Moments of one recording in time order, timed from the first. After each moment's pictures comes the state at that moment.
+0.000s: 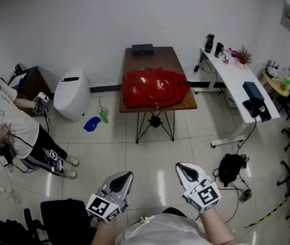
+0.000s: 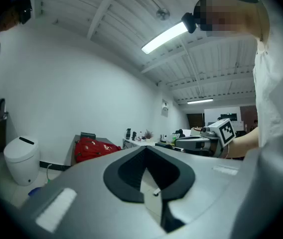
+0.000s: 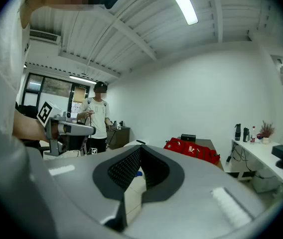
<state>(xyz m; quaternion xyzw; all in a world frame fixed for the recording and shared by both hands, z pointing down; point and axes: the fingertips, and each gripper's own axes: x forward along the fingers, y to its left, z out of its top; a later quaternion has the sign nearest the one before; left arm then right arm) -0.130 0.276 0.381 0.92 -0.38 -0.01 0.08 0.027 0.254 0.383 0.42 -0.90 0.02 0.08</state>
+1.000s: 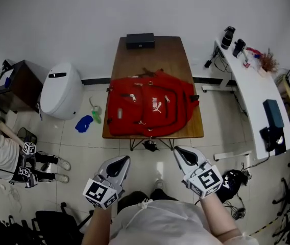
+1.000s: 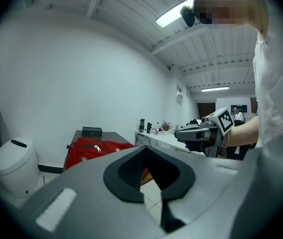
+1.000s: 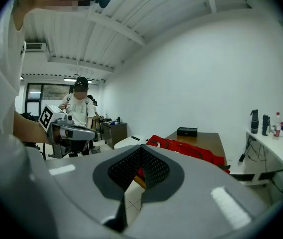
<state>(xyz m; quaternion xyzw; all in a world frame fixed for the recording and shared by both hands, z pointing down) -0.066 -0.093 0.411 0.90 -0.41 0.04 0.10 0.086 -0.127 0.408 0.37 -0.92 0.06 0.08</state>
